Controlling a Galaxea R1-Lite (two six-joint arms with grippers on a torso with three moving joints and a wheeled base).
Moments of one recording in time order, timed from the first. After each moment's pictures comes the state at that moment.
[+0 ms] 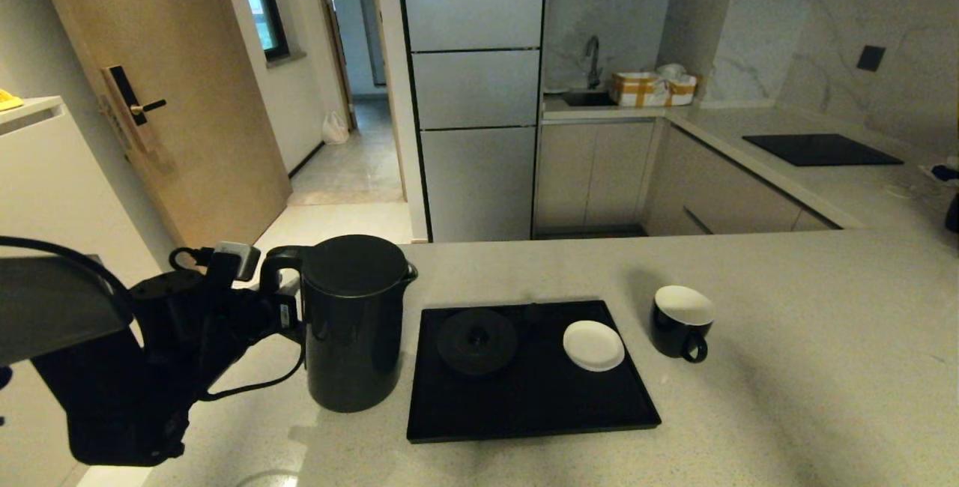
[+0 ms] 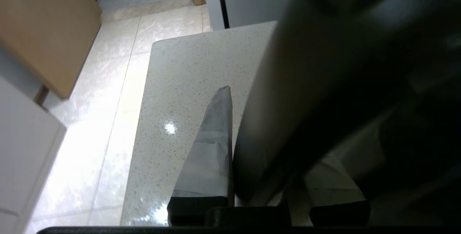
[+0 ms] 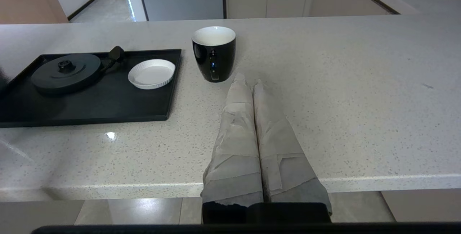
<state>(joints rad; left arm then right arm) 0.00 2.12 -0.50 -1.49 -0.08 0.12 -0.01 0.00 0.00 0.00 0.01 -0.03</state>
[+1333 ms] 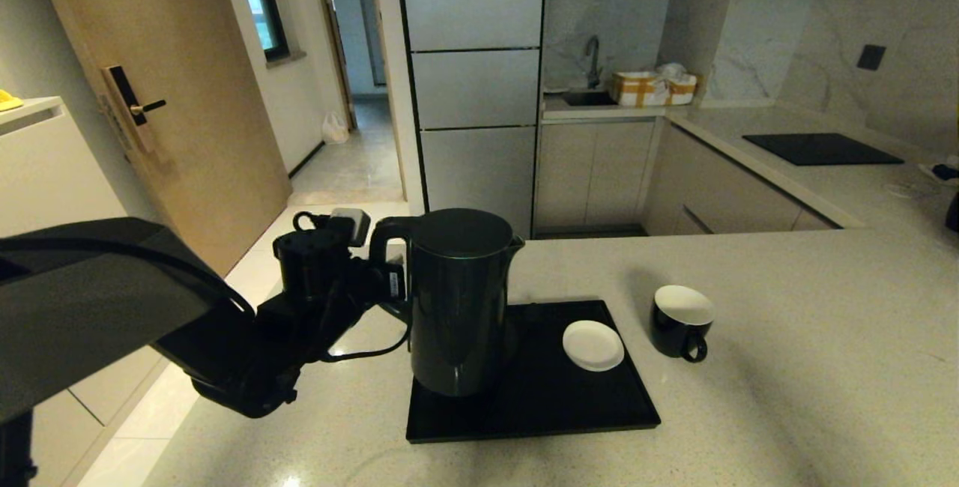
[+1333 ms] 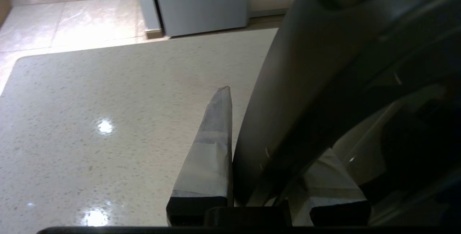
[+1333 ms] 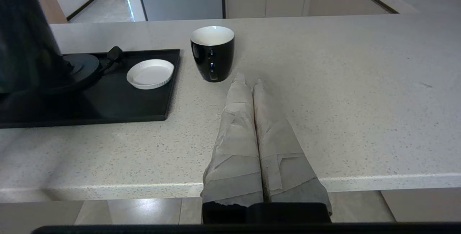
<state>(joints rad) -0.36 2.11 -0.81 -1.13 0.13 -0.06 -0.01 0.00 0.00 0.00 0.01 -0.03</state>
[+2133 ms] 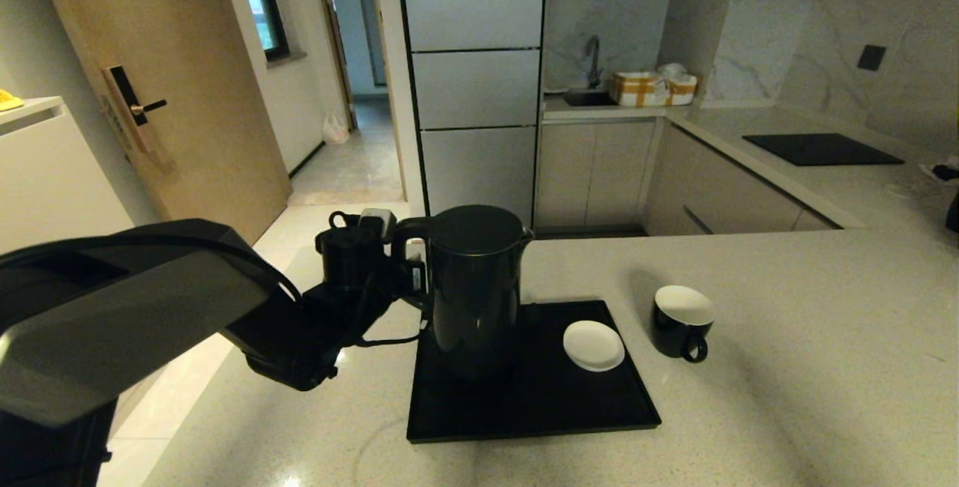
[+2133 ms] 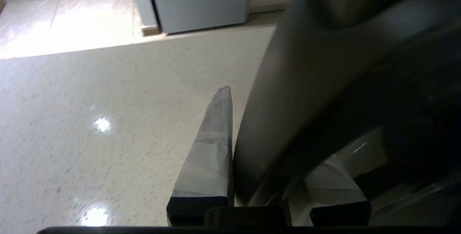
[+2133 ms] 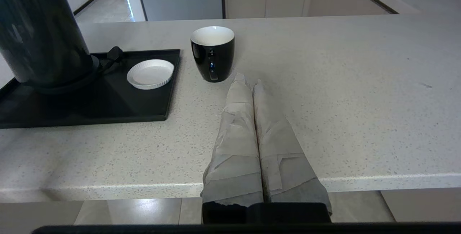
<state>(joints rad) -0.39 2.24 -0.99 -1.05 0.16 -0.06 -0.01 0.00 0.00 0.00 0.01 -0.03</state>
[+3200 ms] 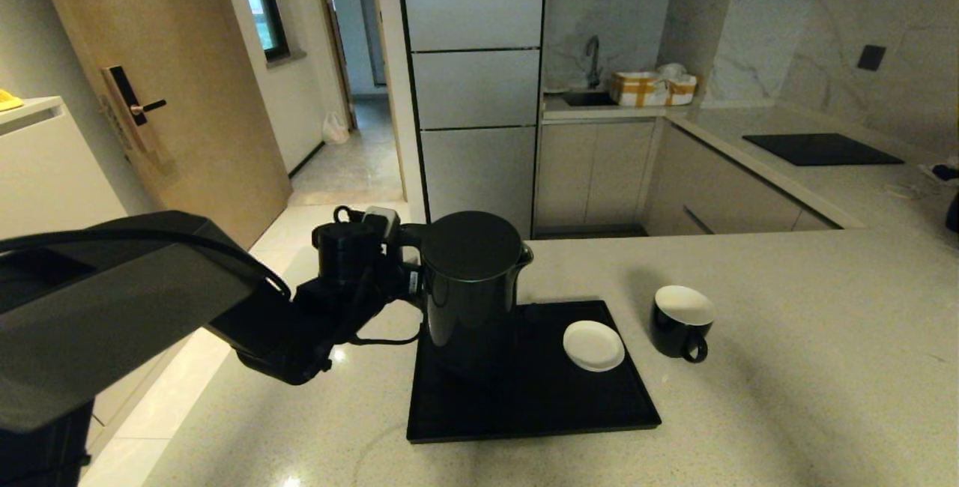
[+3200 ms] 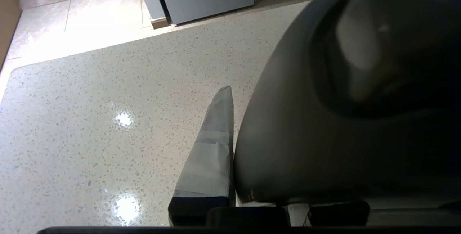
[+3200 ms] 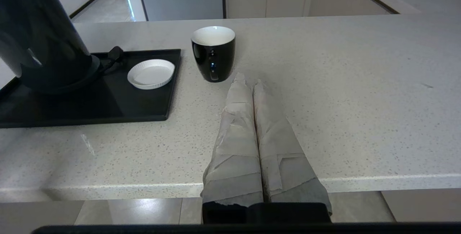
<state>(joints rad) -0.38 2.19 -0.99 -0.94 0.15 0.03 -0.01 0.00 0.00 0.00 0.01 -0.03</state>
